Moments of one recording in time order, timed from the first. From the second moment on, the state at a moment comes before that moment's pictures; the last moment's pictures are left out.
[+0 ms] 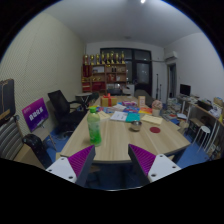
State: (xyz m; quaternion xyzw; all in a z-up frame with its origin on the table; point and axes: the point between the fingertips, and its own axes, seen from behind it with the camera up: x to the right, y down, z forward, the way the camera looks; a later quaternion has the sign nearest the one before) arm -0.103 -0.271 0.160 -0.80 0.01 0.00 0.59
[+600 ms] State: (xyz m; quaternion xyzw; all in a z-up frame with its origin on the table) arm -0.187 0.016 0.068 -0.79 0.02 0.03 0.61
